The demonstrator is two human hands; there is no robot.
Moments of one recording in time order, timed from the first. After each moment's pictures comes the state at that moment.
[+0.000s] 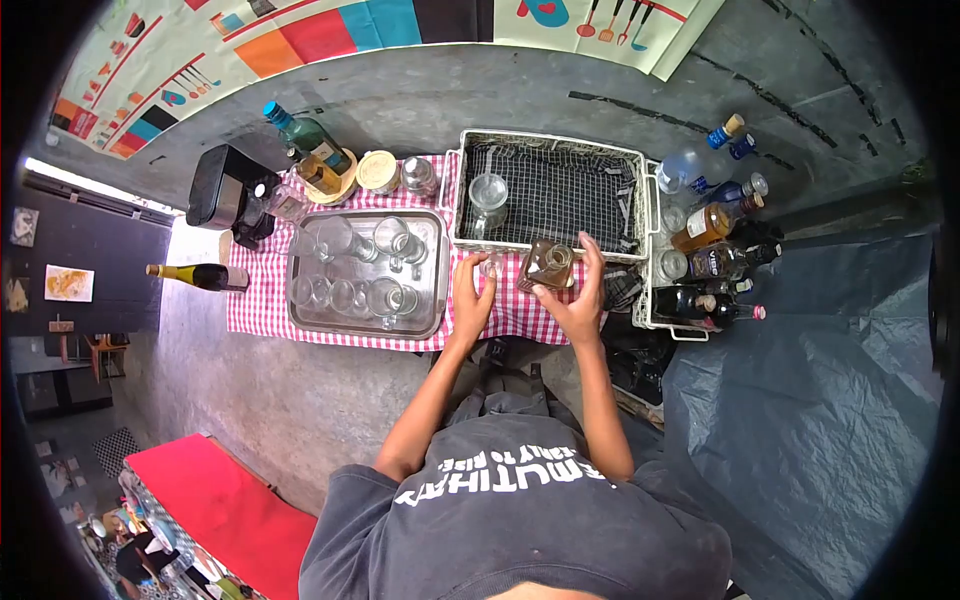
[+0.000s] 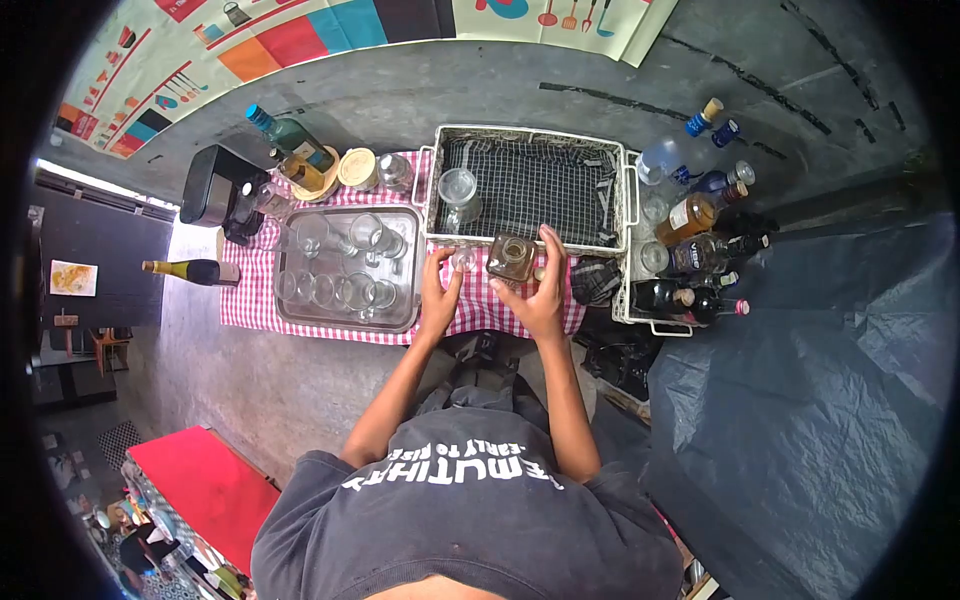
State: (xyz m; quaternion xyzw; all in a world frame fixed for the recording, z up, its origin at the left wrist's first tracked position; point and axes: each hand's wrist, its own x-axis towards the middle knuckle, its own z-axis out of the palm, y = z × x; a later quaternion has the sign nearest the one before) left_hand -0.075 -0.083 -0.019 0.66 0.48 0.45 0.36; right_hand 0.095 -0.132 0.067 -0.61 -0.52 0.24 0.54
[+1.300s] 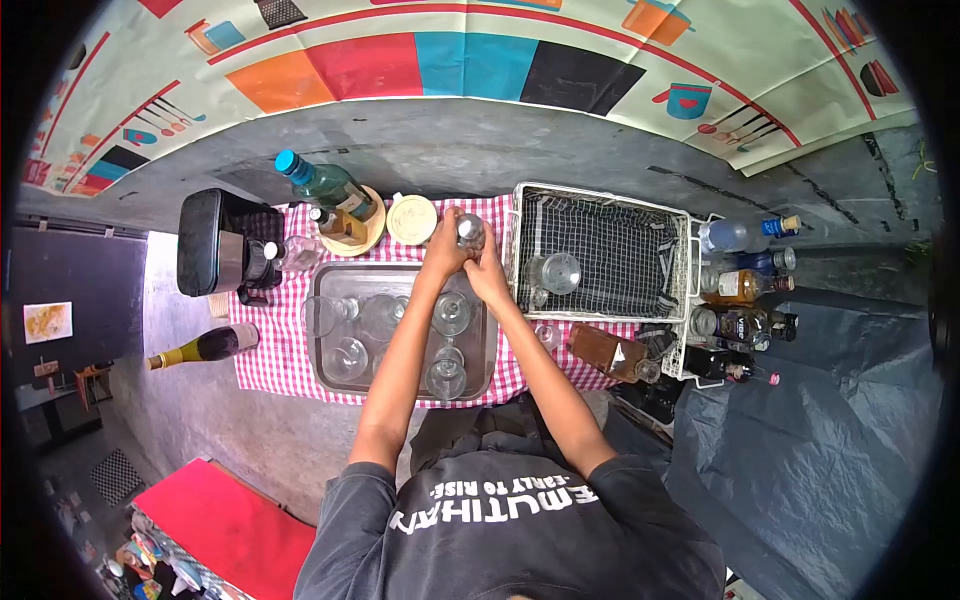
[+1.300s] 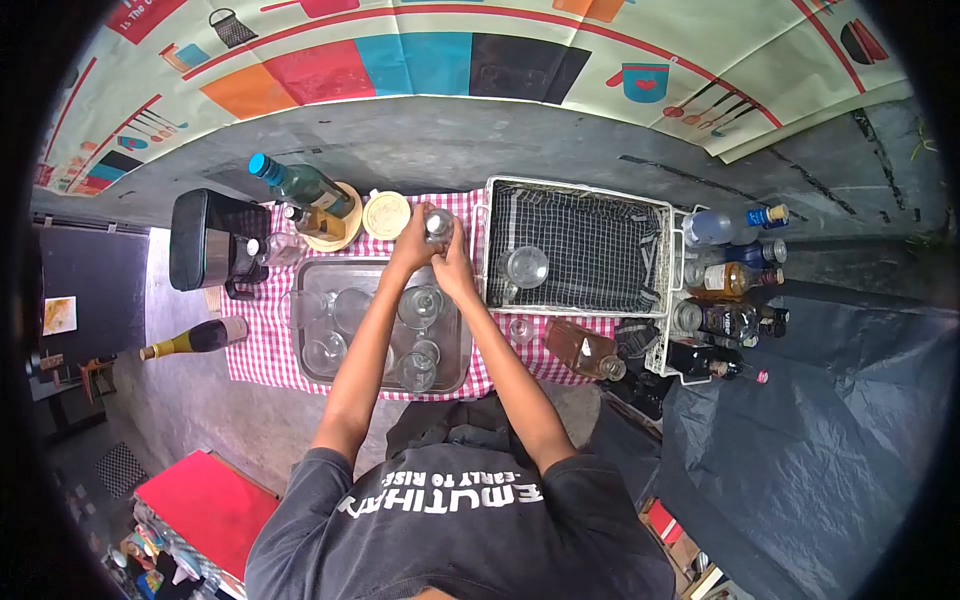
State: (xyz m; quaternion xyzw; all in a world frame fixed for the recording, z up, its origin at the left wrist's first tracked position) left_hand -0.175 0.181 -0.061 0.70 0.52 0.24 0.43; right_hand -0.078 0.110 -0.078 -0.65 -0.43 0.45 0.45
